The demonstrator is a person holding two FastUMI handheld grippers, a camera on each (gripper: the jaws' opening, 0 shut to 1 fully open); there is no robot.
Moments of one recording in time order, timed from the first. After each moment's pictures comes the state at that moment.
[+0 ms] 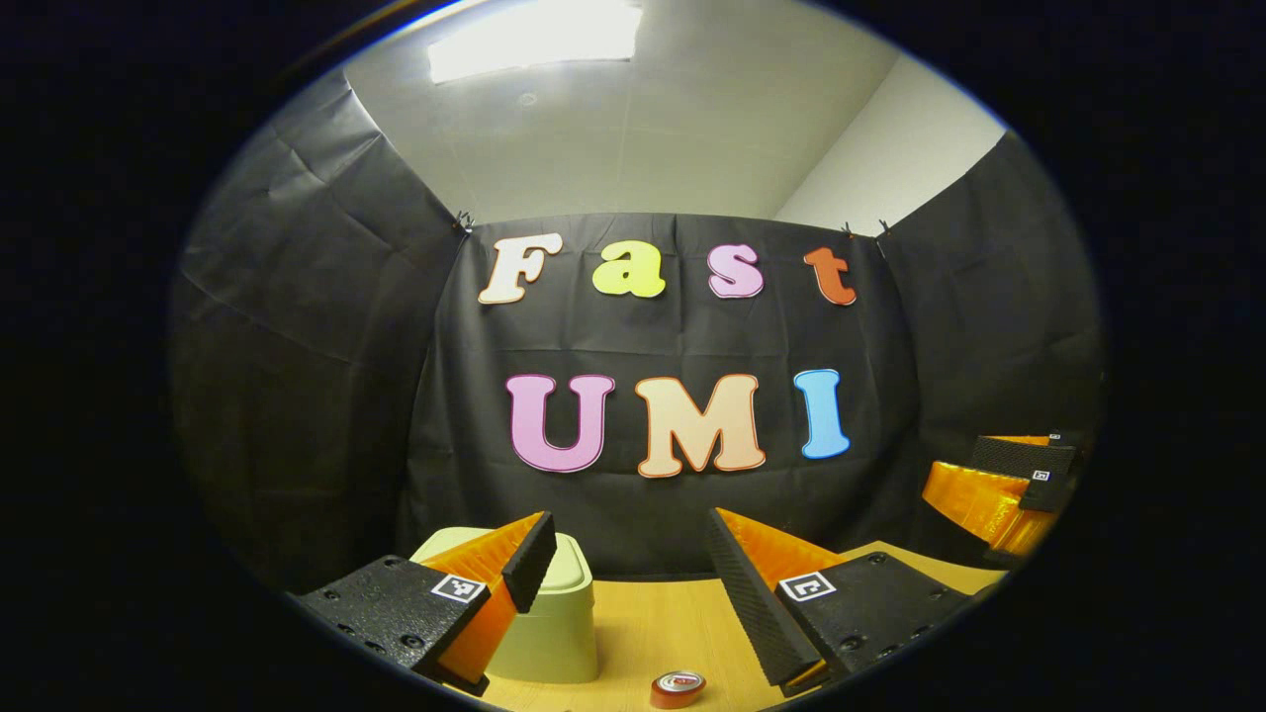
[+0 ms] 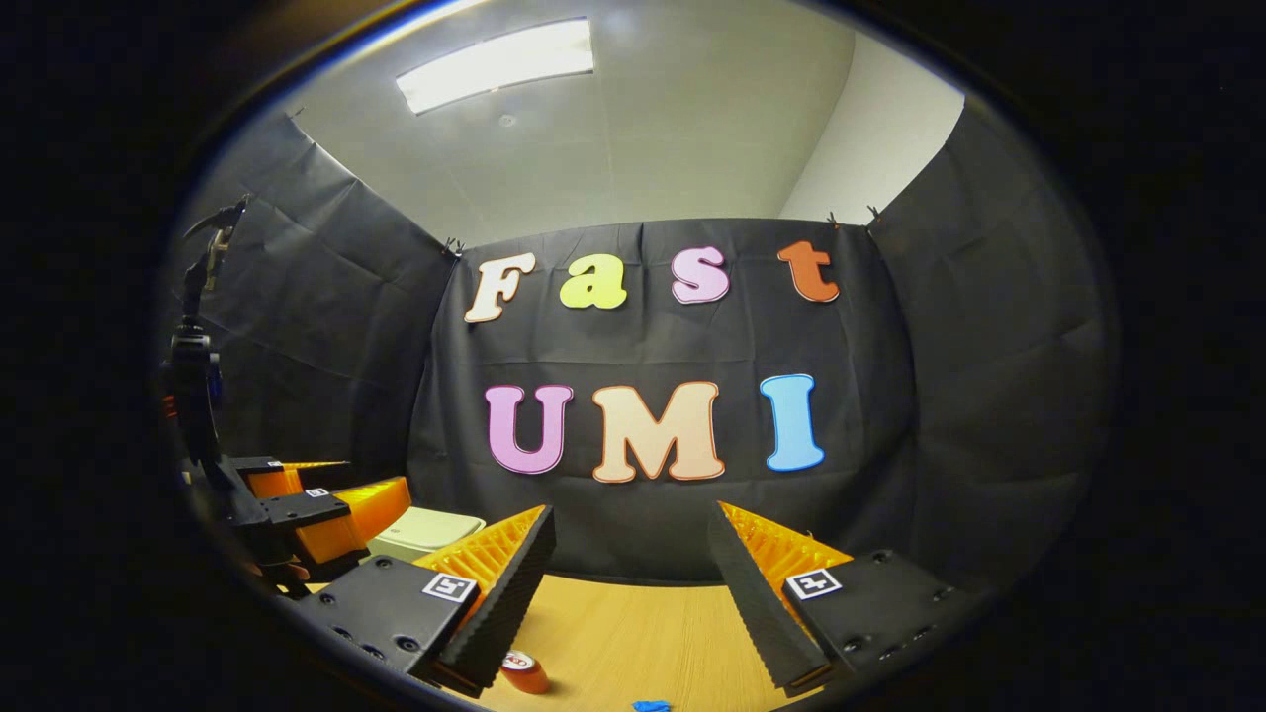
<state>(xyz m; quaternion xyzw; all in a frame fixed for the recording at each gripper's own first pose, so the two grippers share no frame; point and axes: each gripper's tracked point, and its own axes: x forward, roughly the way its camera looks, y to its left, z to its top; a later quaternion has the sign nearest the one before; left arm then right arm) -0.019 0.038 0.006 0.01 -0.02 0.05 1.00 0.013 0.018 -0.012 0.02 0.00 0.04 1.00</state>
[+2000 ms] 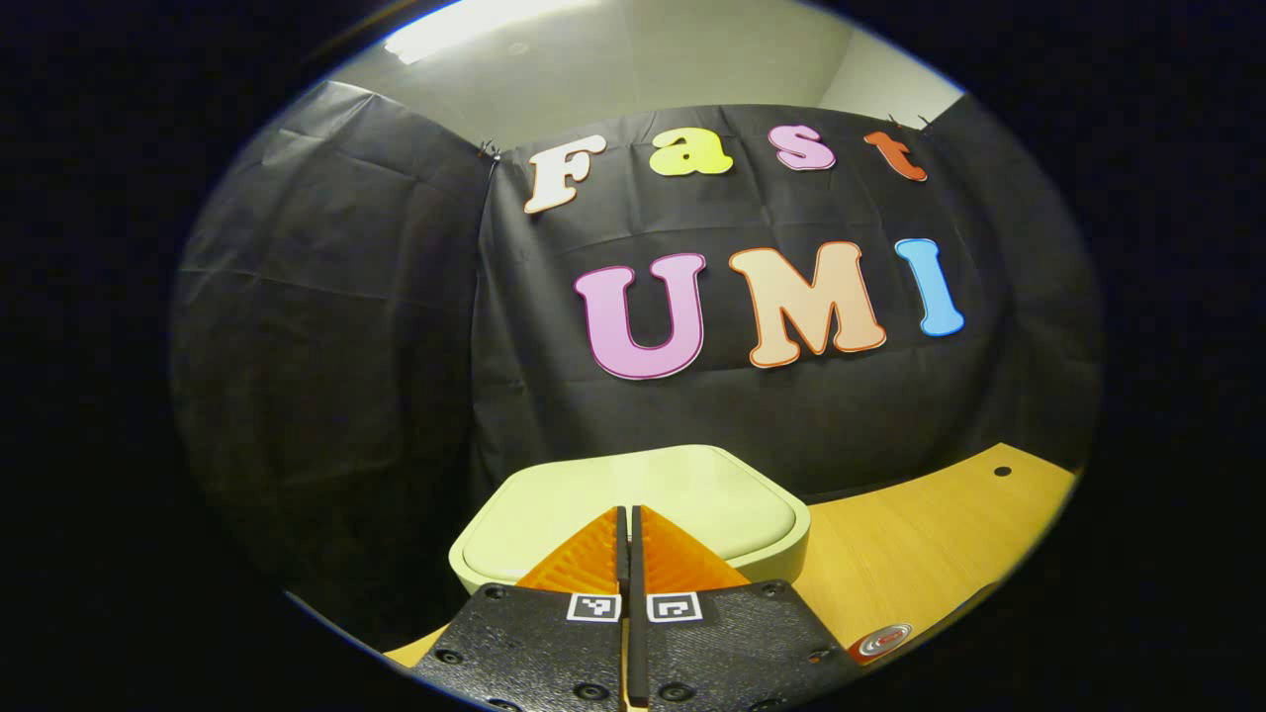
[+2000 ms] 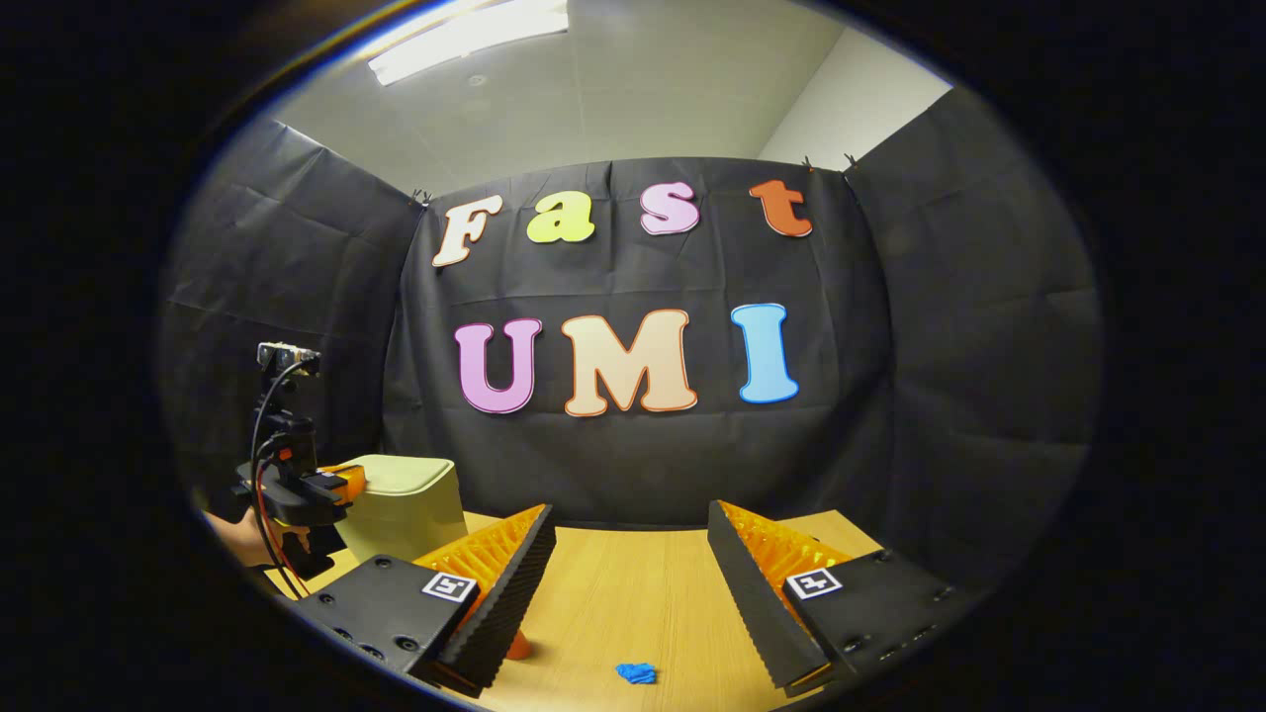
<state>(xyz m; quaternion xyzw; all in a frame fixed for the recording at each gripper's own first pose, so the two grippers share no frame) 0.056 0.181 -0.134 0.08 0.10 0.13 0.98 0.011 -0.014 -0.086 0.04 0.10 0.00 0.99</state>
